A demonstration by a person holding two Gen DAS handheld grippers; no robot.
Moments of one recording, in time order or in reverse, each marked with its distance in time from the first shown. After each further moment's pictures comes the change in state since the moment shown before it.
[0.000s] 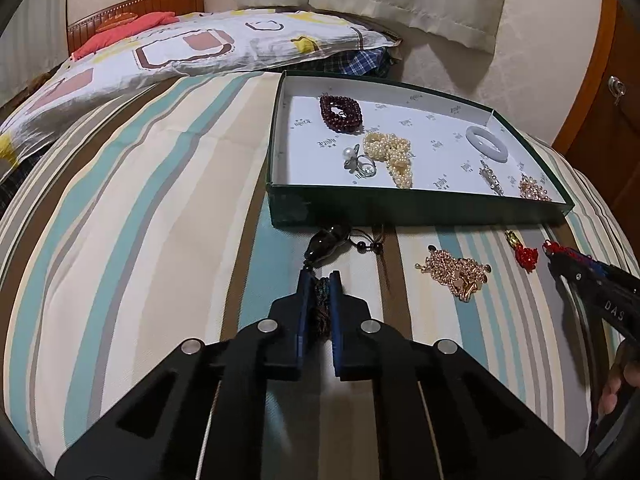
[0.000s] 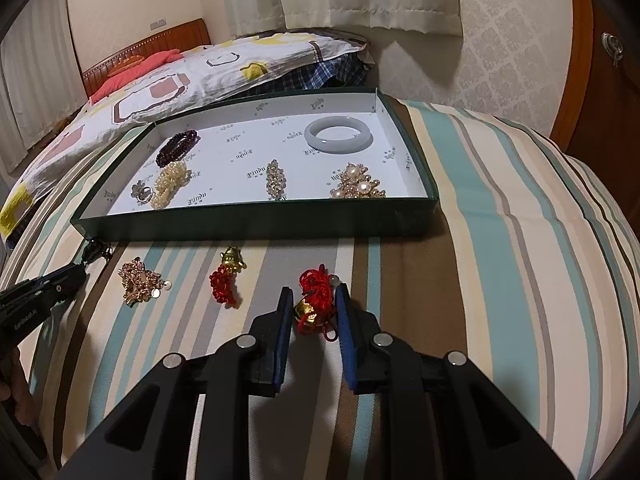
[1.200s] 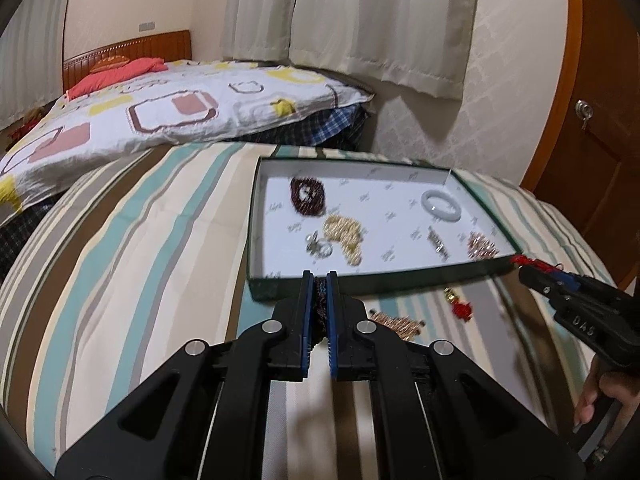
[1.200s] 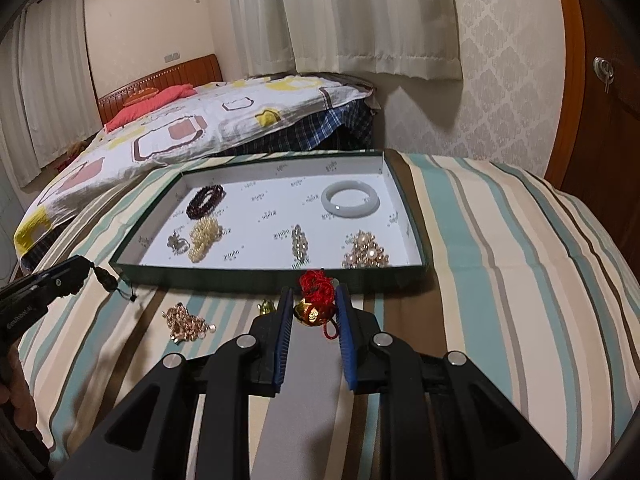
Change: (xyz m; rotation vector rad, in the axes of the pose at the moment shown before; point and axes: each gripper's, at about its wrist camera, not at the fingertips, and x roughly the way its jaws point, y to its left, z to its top) left arm -0.064 -0.020 0.029 0.034 -0.187 -0.059; right arm -0.044 0.009 0.021 -0.009 -0.156 0.028
